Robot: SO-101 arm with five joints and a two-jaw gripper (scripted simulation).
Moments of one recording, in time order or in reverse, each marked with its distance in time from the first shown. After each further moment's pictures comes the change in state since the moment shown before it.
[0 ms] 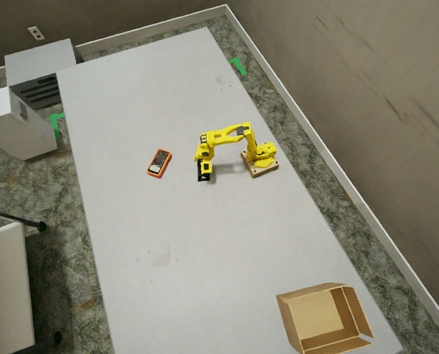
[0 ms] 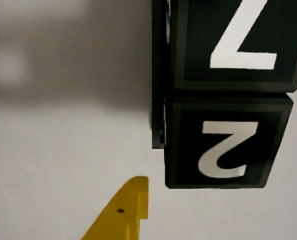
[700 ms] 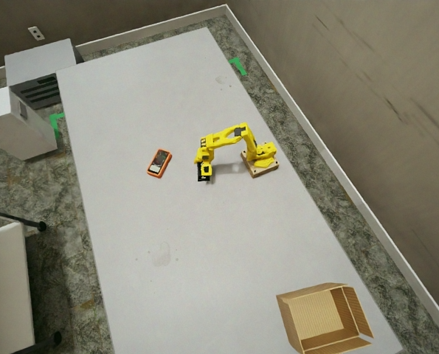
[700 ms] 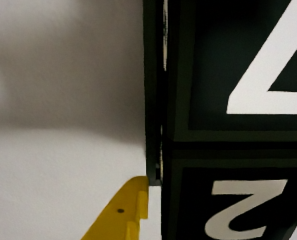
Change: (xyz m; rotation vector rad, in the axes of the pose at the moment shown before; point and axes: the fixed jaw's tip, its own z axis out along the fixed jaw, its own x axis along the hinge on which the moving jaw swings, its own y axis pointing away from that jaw) arm 0.000 -0.002 0.026 0.005 0.000 0.000
